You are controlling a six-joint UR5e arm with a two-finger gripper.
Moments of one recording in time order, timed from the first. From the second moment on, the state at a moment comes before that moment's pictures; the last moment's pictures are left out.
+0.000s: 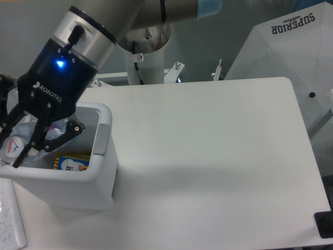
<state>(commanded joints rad) 2.25 -1.87 -1.25 -0.72 0.75 0.12</state>
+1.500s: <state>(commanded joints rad) 2.58 -1.82 -1.46 -0.73 0.78 0.35</state>
